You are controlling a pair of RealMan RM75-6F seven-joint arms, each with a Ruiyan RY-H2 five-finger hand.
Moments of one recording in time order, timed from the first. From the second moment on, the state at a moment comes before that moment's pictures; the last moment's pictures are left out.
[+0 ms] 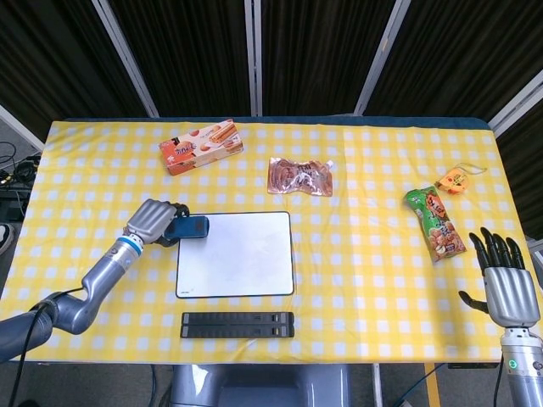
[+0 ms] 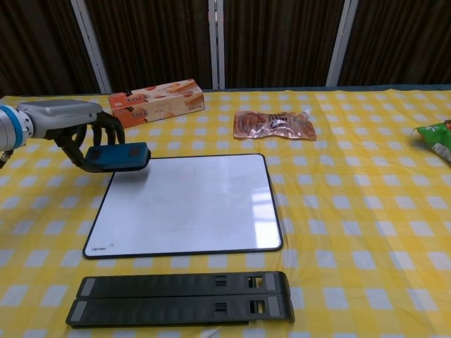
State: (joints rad) left arm -0.79 -1.48 -0.09 -1.17 1.25 0.75 0.05; right arm 0.13 -1.19 0.10 -1.51 -1.41 1.43 -0.14
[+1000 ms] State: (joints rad) left arm -0.59 -1.28 -0.09 -1.36 1.27 1.07 0.06; right arm 0.12 -1.17 0.09 -1.56 -1.47 1.47 -0.13
